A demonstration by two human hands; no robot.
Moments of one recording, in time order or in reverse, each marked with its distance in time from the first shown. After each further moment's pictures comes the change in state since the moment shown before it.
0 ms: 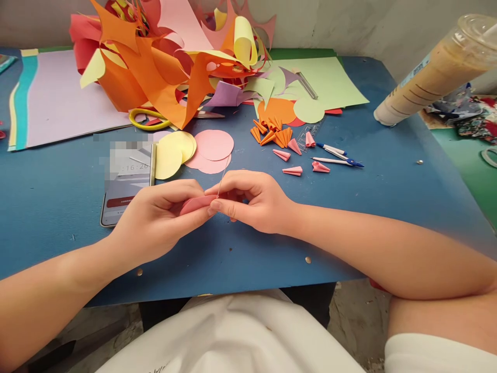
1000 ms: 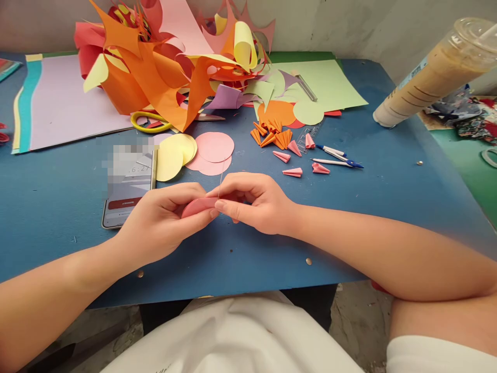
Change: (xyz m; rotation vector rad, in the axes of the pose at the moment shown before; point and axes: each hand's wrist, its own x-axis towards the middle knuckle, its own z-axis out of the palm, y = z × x) left_hand 0.000 -0.001 0.000 0.009 -0.025 -0.037; right_hand 0.001 -0.001 -0.002 0.076 -0.039 0.000
